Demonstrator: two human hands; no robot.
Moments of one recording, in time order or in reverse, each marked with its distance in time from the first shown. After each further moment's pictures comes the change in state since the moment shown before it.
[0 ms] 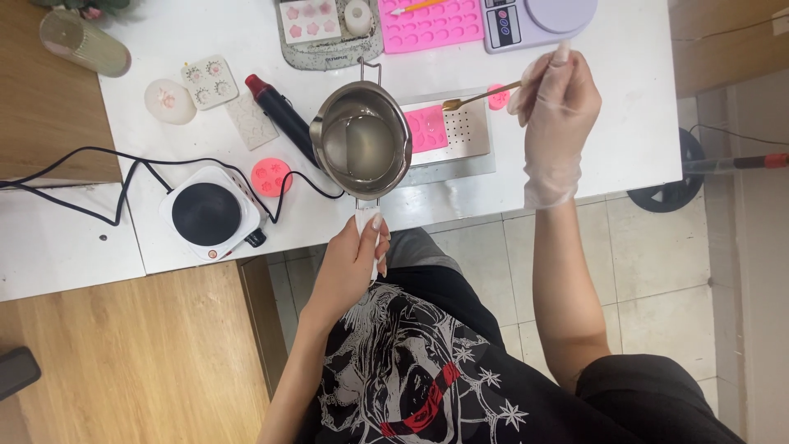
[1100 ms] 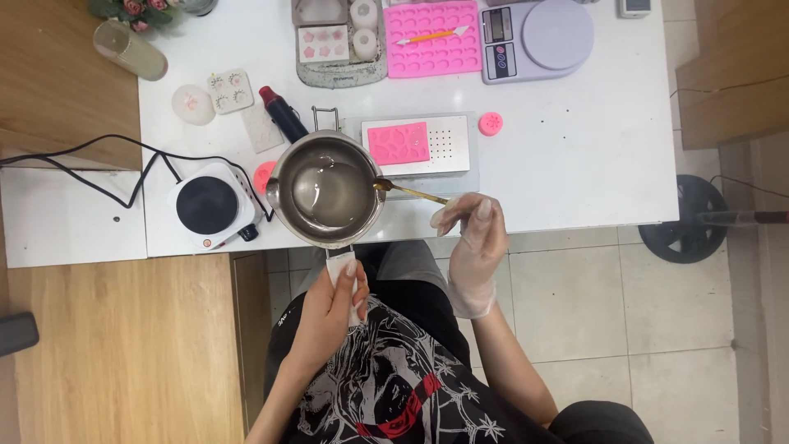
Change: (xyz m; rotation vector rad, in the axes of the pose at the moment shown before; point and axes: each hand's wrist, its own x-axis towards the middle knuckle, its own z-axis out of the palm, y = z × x) left_hand -0.059 -0.027 0.045 -0.196 0.152 0.069; right_hand -0.136 -0.028 0.016 0.314 0.037 0.109
